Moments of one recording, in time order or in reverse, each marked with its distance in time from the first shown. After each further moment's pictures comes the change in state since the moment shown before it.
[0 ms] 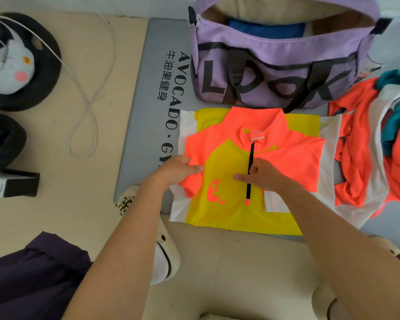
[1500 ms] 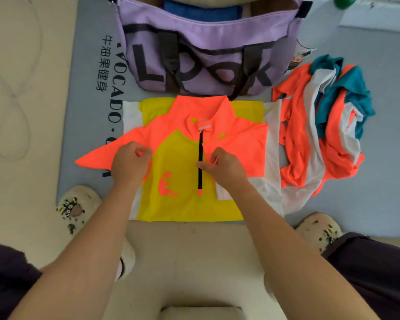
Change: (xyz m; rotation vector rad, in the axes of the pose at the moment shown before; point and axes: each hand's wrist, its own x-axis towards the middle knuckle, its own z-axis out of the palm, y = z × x) left_hand 0.017 0.007 0.057 0.163 0.692 0.121; right_hand -0.031 0.021 0.000 0.003 0.329 -0.057
